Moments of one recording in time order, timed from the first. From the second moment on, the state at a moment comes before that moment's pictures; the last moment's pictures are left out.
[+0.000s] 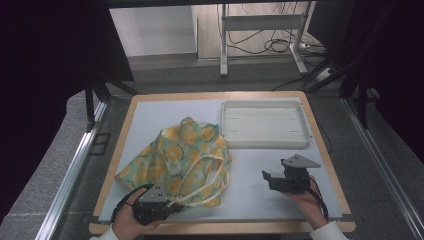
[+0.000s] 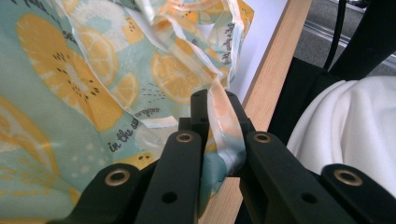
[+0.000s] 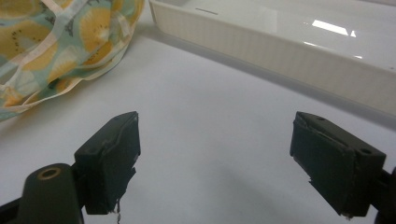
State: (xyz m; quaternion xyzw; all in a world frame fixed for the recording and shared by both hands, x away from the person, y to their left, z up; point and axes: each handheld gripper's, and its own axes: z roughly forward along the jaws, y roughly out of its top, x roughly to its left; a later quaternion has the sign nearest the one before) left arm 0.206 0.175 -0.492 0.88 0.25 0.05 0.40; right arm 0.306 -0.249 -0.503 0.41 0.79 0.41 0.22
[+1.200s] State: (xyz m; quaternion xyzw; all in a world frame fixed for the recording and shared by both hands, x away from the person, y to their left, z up) left arm 0.196 0.193 -0.493 0.87 0.26 0.05 0.40; right arm 0.419 -0.105 -0.441 0.29 0.84 0.44 0.10
